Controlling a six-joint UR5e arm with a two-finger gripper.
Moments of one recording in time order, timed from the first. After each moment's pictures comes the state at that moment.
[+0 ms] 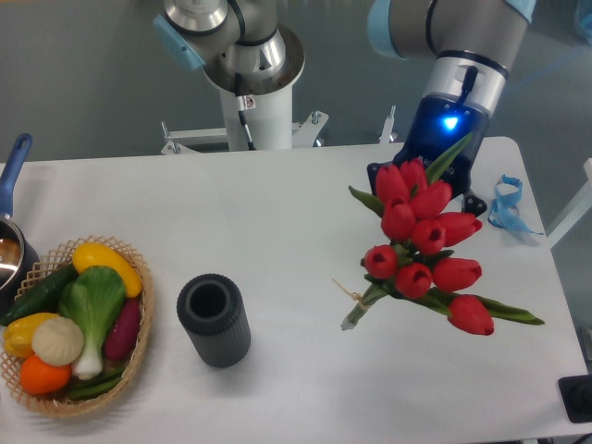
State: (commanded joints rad) arm 2.79 -1.80 -1.57 -0.75 0.63 0.84
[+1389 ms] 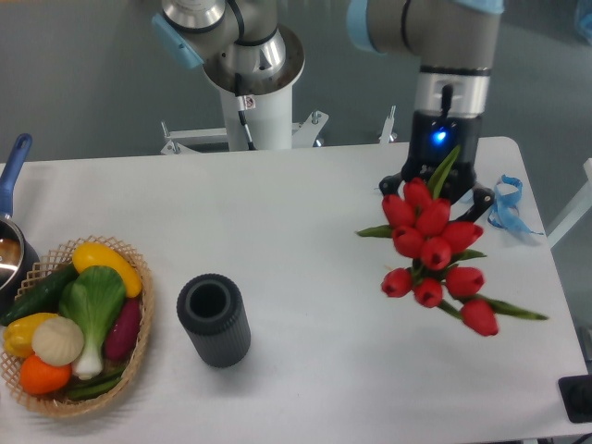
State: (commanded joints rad) arm 2.67 -1.76 -1.67 -0.77 1.25 1.08
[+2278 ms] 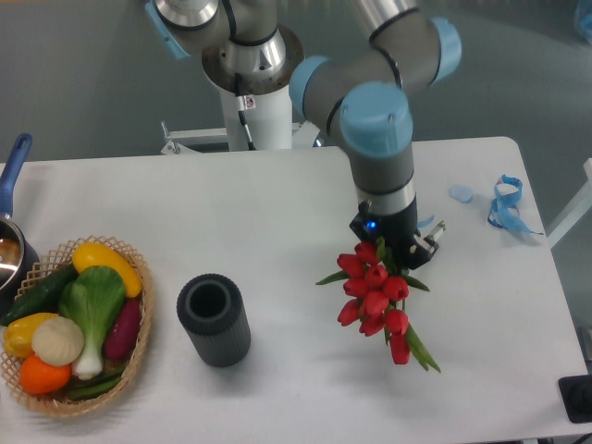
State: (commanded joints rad) arm 2.50 -2.01 -1.63 -0.88 1.78 1.19
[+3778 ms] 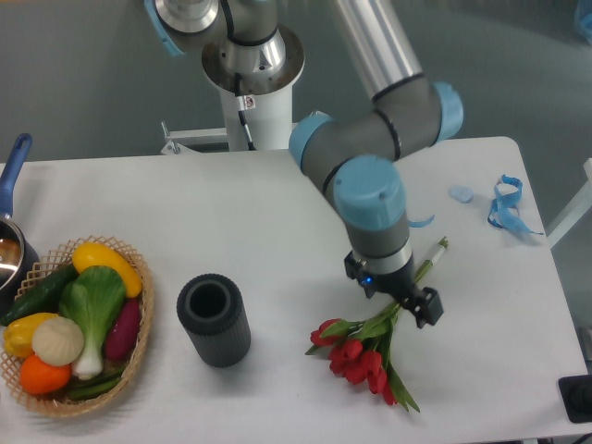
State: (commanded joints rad) arm 2.52 -1.97 -1.37 -1.17 1.68 1.24
